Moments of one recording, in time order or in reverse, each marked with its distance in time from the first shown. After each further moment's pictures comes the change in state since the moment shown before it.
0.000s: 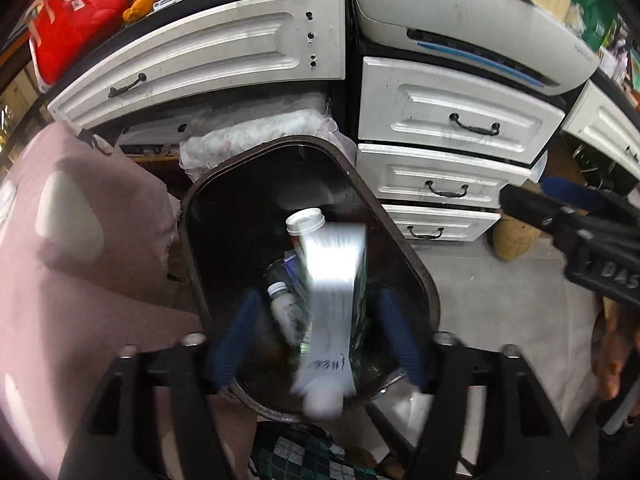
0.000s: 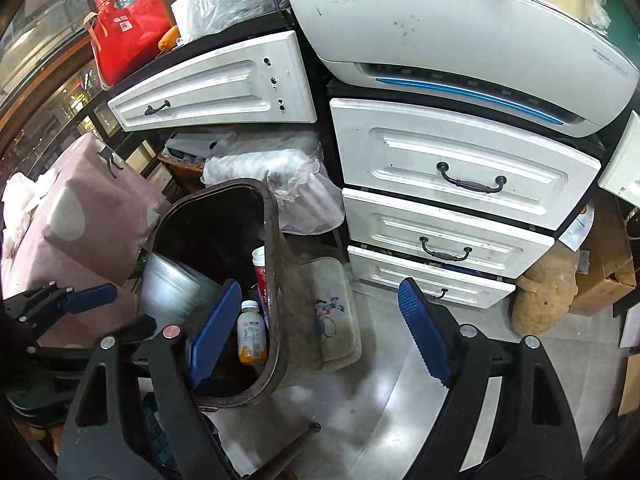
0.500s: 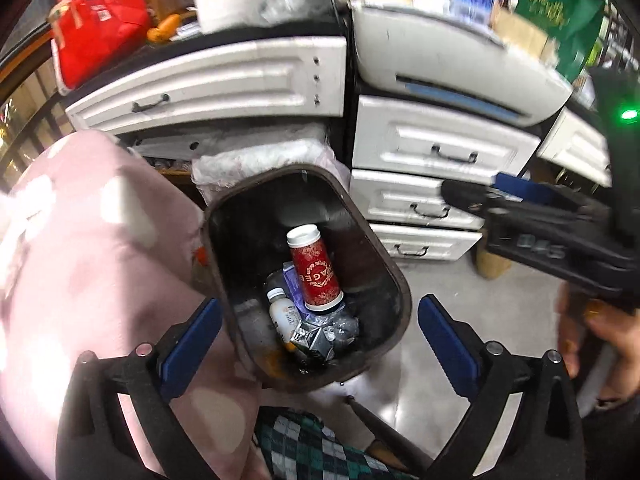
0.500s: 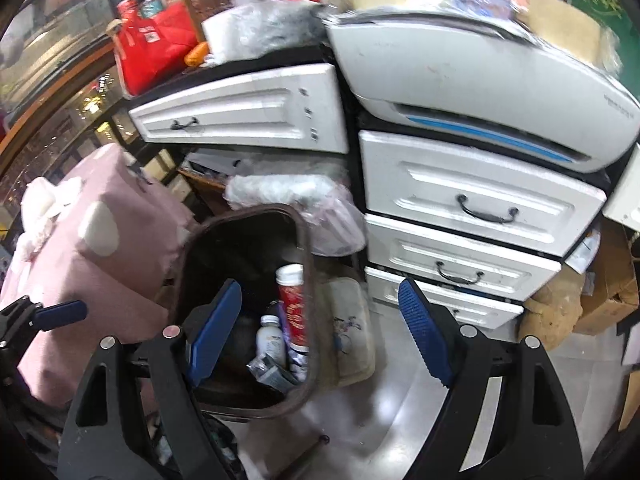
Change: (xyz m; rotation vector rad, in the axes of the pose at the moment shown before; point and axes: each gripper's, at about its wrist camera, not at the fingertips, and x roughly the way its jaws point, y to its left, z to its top) left arm -0.078 0.013 -0.017 -0.056 -0.104 -0.046; right arm -0.027 0.042 0.016 -0.059 -0.073 0.067
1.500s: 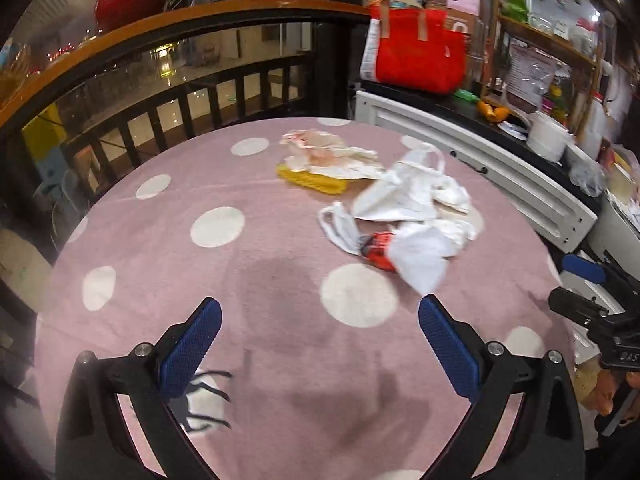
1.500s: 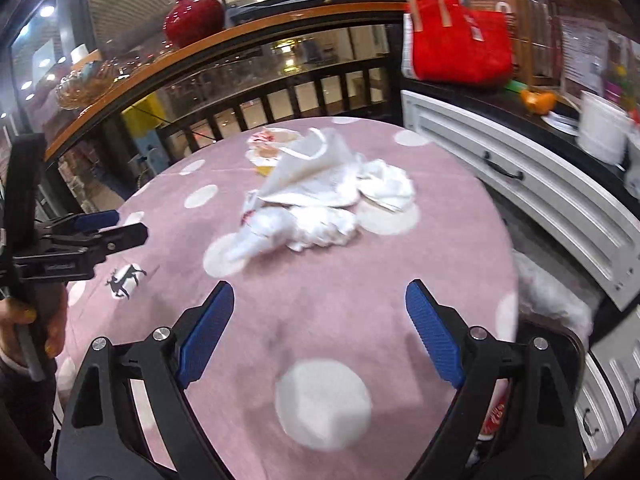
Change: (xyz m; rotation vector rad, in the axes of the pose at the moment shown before) left arm -0.174 0.330 -0.101 -0.531 -0.167 0.429; right arm 0.005 0.346 0.026 -0.520 0.041 0.549
